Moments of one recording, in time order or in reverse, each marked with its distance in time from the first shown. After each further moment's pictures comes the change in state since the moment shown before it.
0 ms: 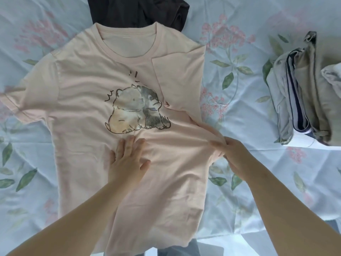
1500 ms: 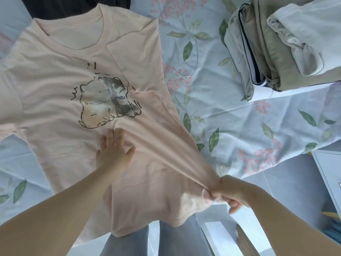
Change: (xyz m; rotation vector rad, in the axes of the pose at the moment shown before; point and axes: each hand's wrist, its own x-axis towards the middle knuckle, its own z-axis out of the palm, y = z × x) left_hand -0.005 0.018 -0.015 0.000 -0.118 -0.058; right_hand -0.114 0.109 -0.024 -0.451 -0.229 0.657
